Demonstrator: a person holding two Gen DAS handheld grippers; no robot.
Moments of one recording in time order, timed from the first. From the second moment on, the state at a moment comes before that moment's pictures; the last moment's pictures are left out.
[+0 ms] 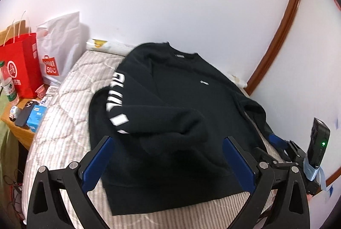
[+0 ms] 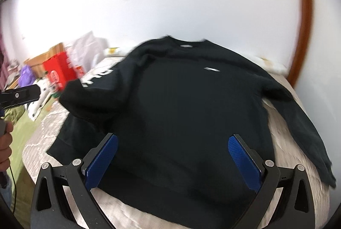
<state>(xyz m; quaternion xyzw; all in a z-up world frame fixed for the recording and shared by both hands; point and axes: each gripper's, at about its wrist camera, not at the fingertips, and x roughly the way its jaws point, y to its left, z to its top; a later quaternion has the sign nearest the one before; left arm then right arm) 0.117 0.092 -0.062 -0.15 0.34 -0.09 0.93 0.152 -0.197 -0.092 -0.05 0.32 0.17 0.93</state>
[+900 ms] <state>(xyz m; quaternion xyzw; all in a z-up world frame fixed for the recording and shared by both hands) 0.158 0.180 -0.125 -0.17 0.38 -0.05 0.91 0.223 -0.021 -0.108 -0.10 0.33 0.33 0.88</state>
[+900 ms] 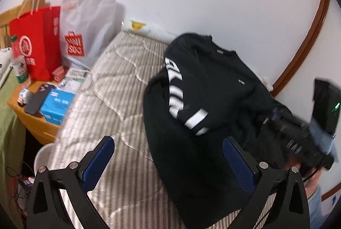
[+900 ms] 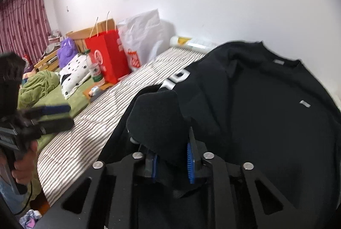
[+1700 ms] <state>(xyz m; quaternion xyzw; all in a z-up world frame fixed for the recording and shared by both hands) 0.217 0.130 -0.181 -0.07 0.46 -0.01 0.88 0.304 -0.248 -0.125 0.01 0.41 0.11 0.91</state>
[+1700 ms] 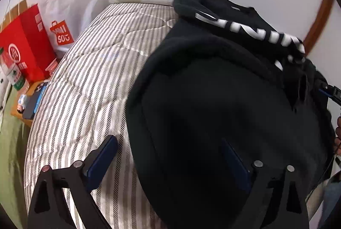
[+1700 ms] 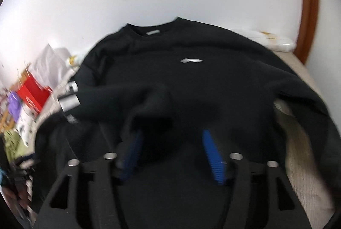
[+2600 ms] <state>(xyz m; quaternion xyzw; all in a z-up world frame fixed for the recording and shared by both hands) 0.124 0.104 -0.167 -0.08 0.42 -0.02 0.91 0.137 -0.357 -0.175 0.00 0.41 0.07 0.91</state>
